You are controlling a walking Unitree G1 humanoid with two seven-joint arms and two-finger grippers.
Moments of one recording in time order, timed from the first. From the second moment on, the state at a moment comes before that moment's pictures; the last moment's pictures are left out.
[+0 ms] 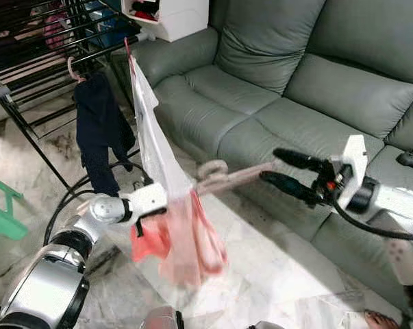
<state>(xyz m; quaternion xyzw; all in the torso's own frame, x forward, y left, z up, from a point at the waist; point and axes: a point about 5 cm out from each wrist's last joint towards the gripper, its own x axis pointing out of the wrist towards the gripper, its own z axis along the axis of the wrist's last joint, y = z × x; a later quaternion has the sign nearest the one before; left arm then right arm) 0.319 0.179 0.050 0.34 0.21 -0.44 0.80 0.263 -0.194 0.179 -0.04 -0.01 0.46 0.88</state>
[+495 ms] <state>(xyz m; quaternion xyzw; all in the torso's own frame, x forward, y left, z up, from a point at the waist) 0.330 0.189 0.097 0.18 0.08 -0.43 0.88 0.263 -0.204 0.116 0.05 0.03 0.19 0.98</state>
